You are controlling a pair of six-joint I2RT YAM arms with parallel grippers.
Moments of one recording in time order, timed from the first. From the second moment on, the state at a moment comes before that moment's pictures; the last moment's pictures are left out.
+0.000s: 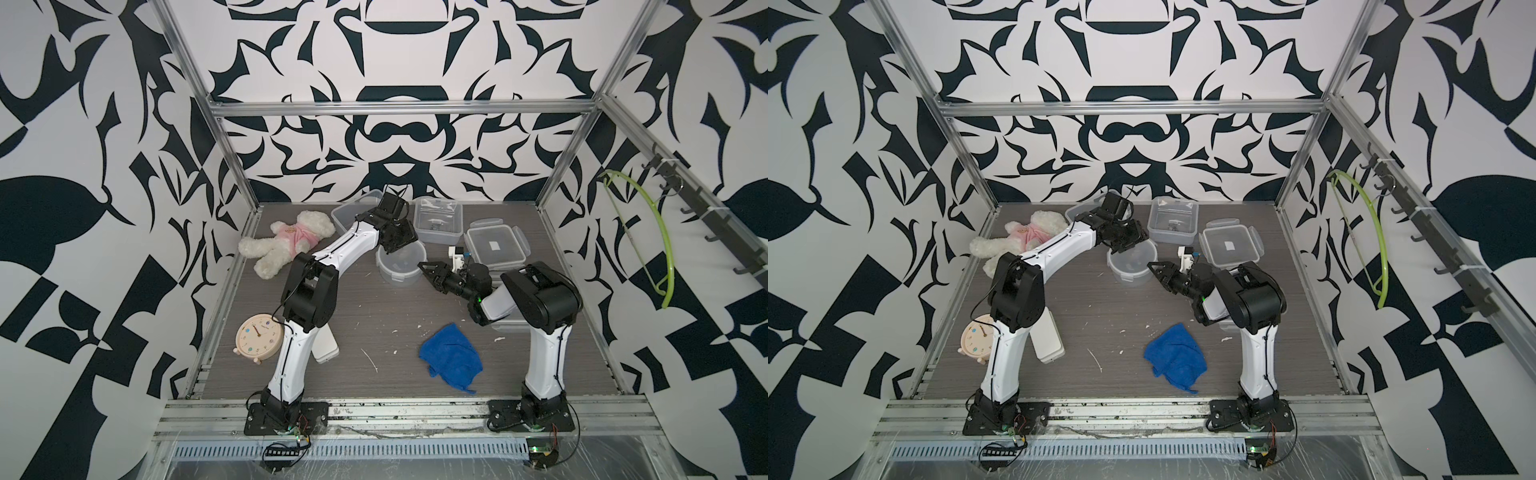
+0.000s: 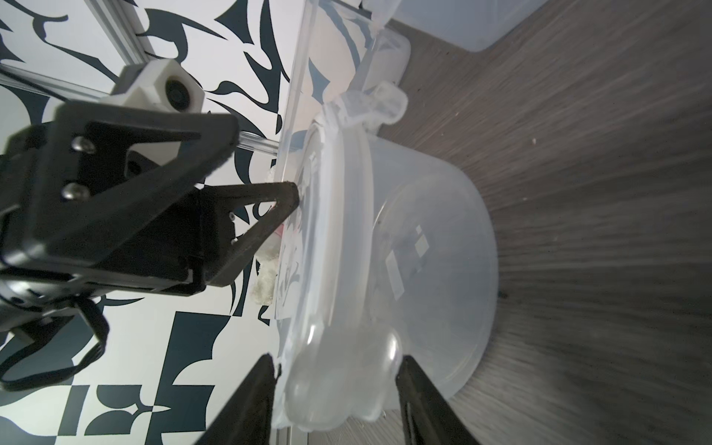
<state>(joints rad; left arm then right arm) -0.57 2.21 1.91 -0.60 0.24 -0.83 0.34 2.04 0.65 1.23 -0.58 1.17</state>
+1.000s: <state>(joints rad) -0.57 2.18 1.83 -0.48 0.28 -0.86 0.36 1.85 0.71 0.78 -0.51 1.11</state>
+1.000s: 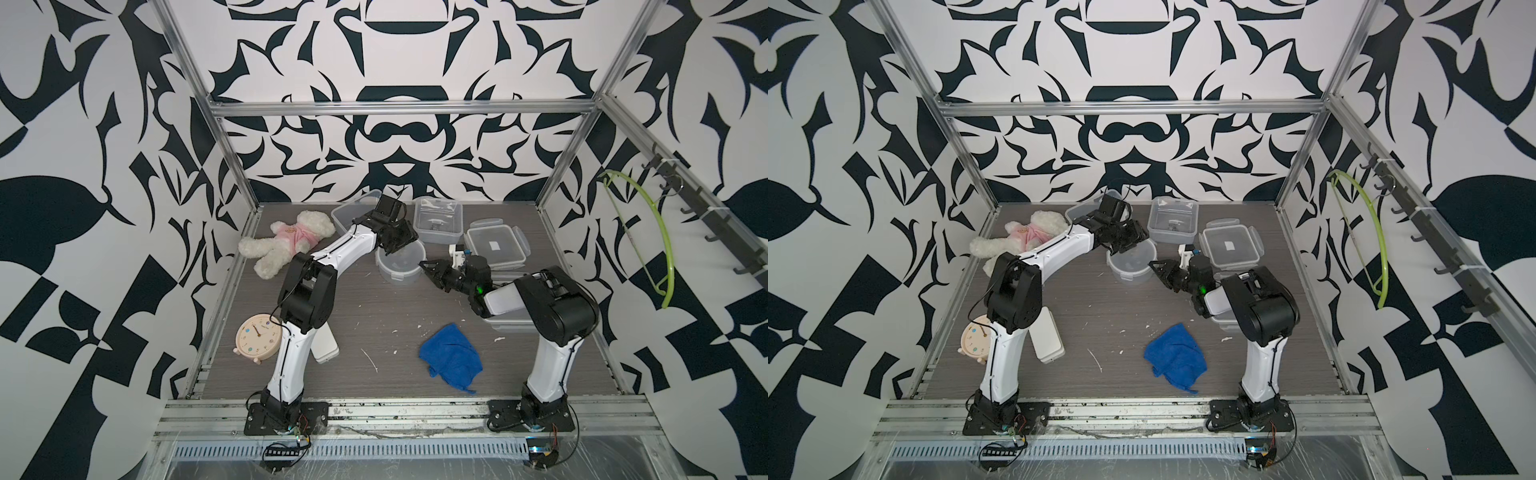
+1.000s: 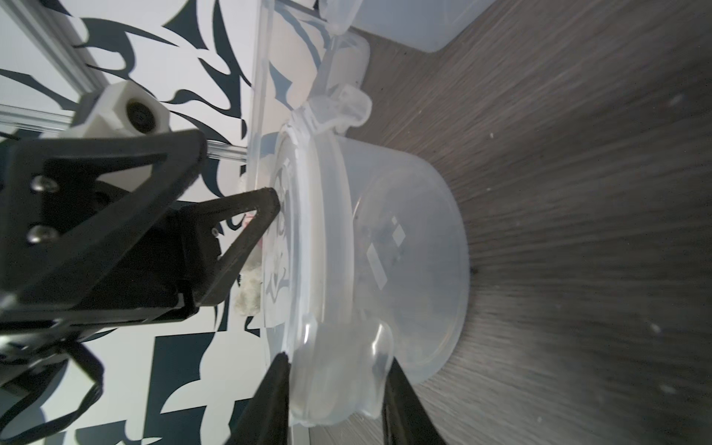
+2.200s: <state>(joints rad) -0.51 1.97 1.83 -0.90 -0.11 -0.75 0.43 2.02 1.57 -0.45 -0.06 0.43</state>
